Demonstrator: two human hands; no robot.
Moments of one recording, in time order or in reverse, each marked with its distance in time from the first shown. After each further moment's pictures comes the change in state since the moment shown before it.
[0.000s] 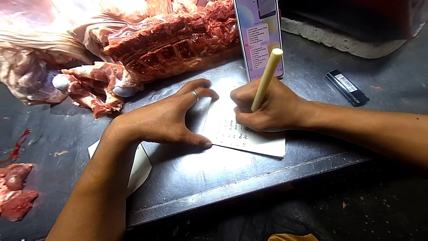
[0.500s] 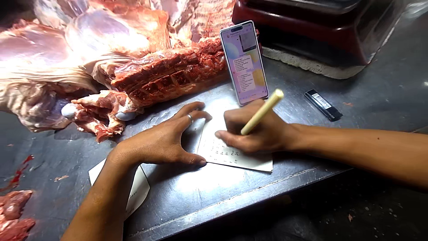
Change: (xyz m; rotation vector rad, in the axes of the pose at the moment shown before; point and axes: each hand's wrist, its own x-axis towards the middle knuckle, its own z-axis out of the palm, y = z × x) left_hand 0.000 -0.003 0.004 -0.008 0.024 -0.014; right_hand -0.005 -0.011 0.006 -0.031 0.153 -0.118
